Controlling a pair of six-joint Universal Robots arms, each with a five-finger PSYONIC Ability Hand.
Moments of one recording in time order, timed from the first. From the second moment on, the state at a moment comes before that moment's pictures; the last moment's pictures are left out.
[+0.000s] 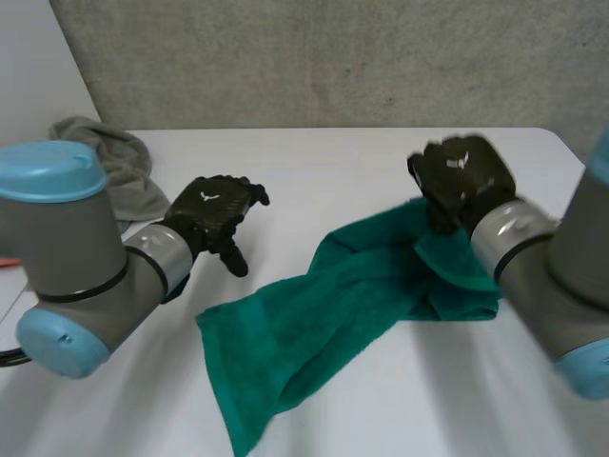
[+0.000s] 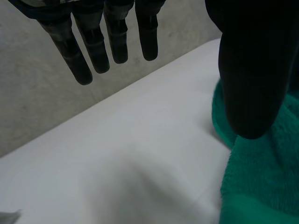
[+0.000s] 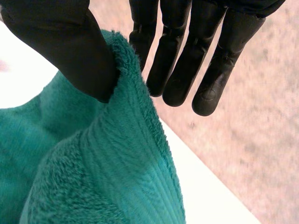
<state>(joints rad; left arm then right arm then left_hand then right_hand) 4.26 -1.99 -1.46 3.18 -1.40 3.31 2.05 -1.35 1.48 -0.01 1.54 2.70 0.36 0.34 0.35 0.34 0.16 0.99 1.17 1.18 1.19 0.99</state>
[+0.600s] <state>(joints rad) 4.23 -2.23 -1.29 3.18 -1.21 3.16 2.00 -1.58 1.13 0.33 1.24 2.69 0.36 0.34 0.35 0.34 0.16 0.99 1.17 1.18 1.19 0.99</state>
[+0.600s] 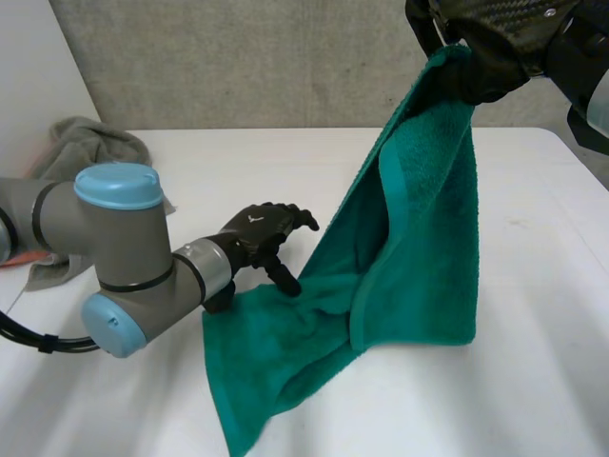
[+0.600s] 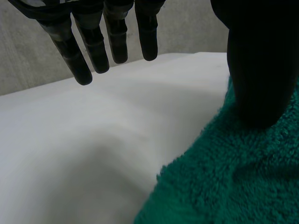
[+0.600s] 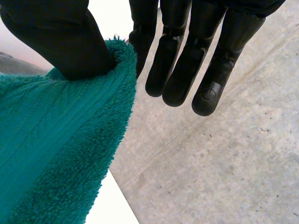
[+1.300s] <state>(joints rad) 4.29 -2.20 -1.12 3.32 -1.36 3.29 1.84 -1.27 1.04 0.39 1.26 2.67 1.13 1.19 1.19 1.20 0.96 0.99 1.17 1.18 1.19 0.99</state>
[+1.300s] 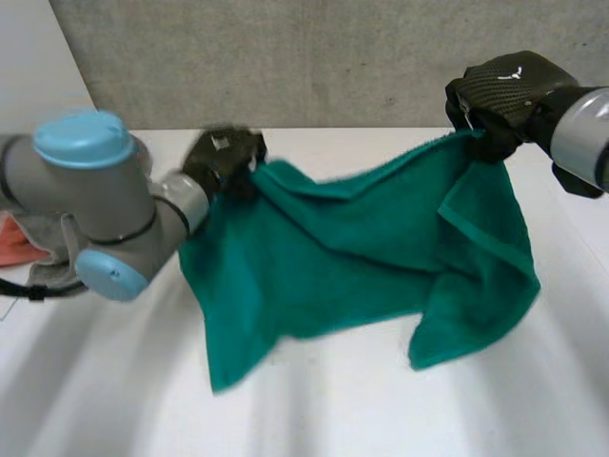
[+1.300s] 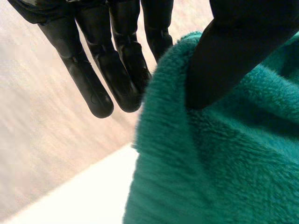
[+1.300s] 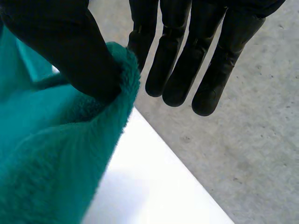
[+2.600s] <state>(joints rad) 4.45 -2.03 -1.33 3.00 -1.37 3.43 1.87 -1.23 1.70 -0.14 1.26 2.62 0.34 0.33 0.33 0.33 0.15 0.99 1.17 1.18 1.19 0.99</state>
